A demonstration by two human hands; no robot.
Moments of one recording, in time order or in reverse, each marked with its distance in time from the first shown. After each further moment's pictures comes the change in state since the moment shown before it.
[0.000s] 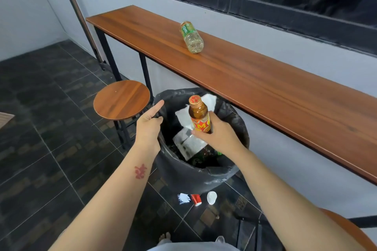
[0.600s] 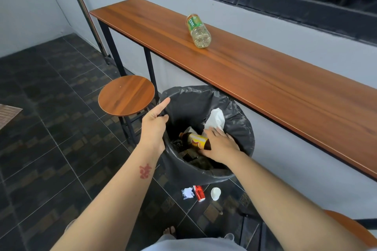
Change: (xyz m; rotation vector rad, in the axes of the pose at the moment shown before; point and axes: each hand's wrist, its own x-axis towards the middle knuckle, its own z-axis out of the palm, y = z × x) left_hand 0.005 0.001 0.001 0.049 -0.011 -0.024; right_hand 0.022 0.046 0.047 -0.559 -0.281 0.064
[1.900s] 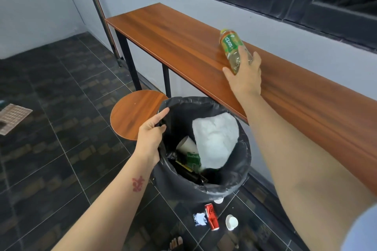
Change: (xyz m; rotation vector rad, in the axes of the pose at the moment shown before) left_hand 0.172 0.025 -0.051 -0.008 0.023 0.003; right_hand 0.224 -0.056 -0.197 0.371 0.776 0.196
